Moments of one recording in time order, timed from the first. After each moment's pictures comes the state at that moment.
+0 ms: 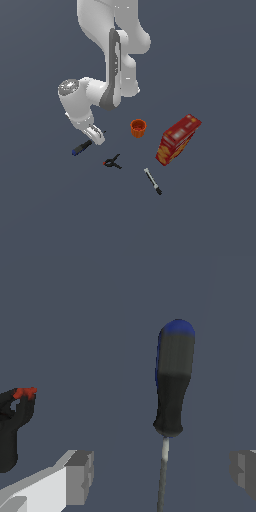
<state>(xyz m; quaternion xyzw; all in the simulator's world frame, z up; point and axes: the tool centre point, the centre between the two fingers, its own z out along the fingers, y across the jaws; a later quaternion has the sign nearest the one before) -0.060 -0.186 0.080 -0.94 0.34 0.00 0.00</state>
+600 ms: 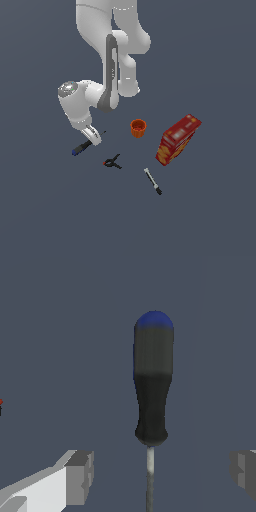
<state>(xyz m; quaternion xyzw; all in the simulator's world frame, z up) -0.072 -0.201 0.064 -0.93 0.37 0.00 0.00</state>
